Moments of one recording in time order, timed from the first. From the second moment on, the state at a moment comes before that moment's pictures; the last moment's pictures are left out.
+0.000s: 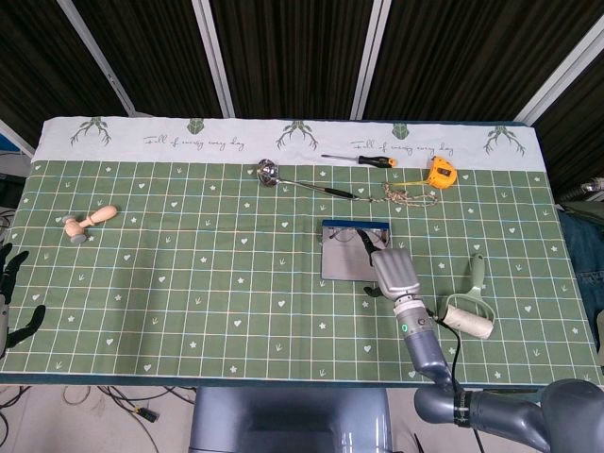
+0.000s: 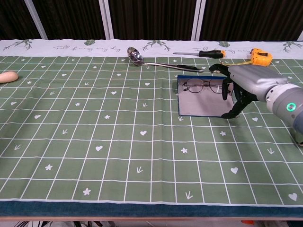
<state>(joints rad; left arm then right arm) -0.07 -1.11 -0.09 -1.68 1.42 1.53 0.12 0.68 -1.73 0.12 -1.31 -1.03 1.20 -0.40</state>
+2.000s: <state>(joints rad) -0.07 -1.11 -0.10 -1.68 1.41 1.54 0.14 0.61 -1.93 0.20 -0.99 -1.22 1.17 -0.32</state>
